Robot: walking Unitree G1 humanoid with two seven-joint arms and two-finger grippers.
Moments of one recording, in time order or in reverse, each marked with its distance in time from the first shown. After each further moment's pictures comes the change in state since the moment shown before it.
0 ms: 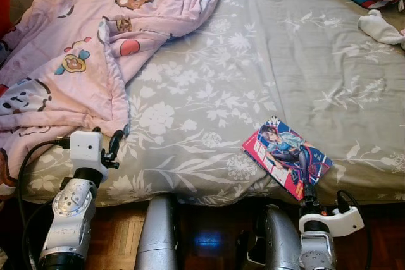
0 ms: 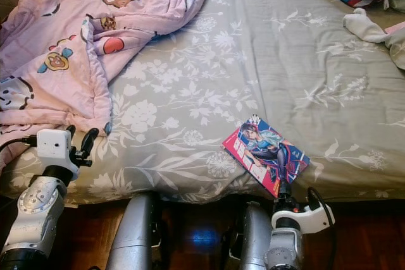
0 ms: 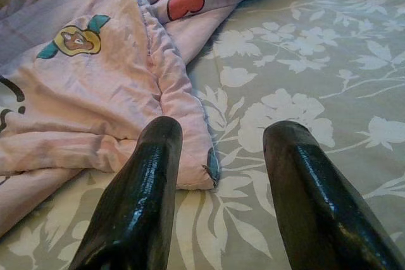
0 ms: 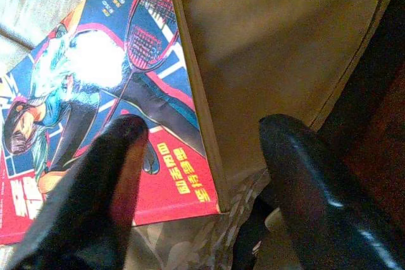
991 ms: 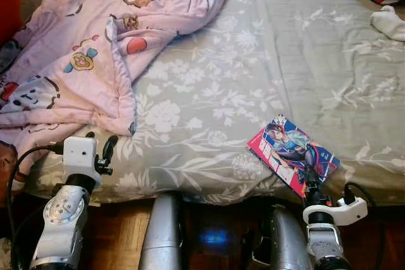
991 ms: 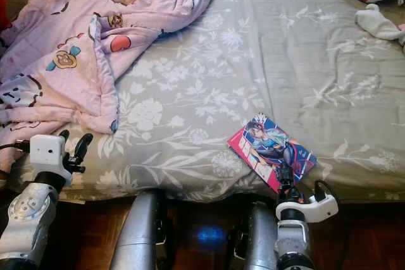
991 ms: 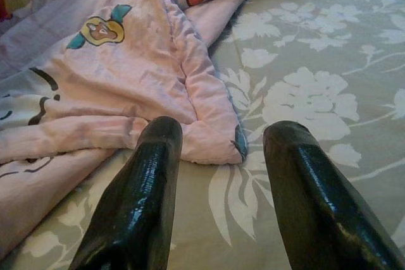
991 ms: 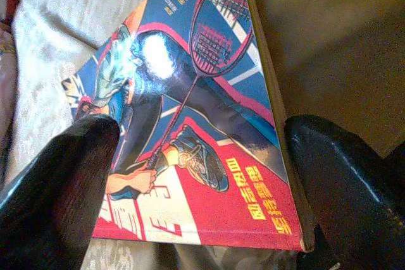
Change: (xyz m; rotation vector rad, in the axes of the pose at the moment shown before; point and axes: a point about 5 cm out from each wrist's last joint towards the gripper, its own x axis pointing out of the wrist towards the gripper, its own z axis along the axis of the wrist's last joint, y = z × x) left arm -0.014 0.009 -0.002 0.042 0.023 -0.002; right arm 0.014 0.011 0.015 0.097 0.014 0.175
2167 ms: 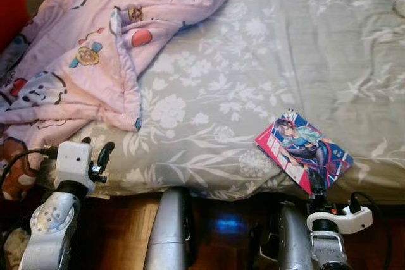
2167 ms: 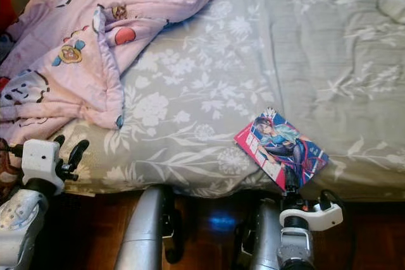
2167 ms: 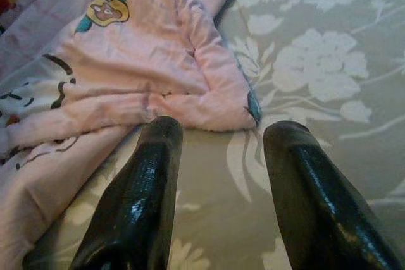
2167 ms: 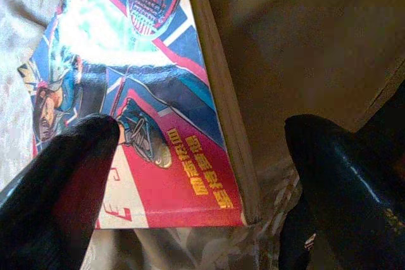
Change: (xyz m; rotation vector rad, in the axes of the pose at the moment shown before) left arm -0.019 0.006 0.007 0.053 0.032 -0.051; right arm -0.009 -0.013 0.004 0.038 -0.034 -0.016
